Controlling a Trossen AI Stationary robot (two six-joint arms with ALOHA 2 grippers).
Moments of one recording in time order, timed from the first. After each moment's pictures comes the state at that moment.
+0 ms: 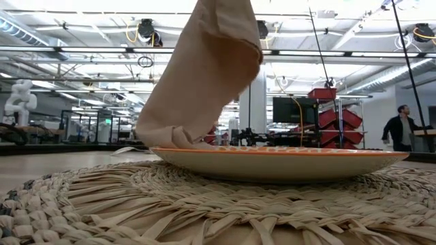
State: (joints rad) left arm -0.36 1.65 1.92 -0.81 -0.83 0.28; right arm 0.66 2.13 2.07 -1.31 1.51 0.75
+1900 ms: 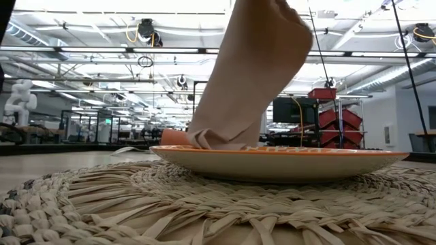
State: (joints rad) left arm -0.17 1.80 2.16 -0.84 -0.63 0.18; right arm 0.52 2.15 2.07 -1.31 1.57 0.95
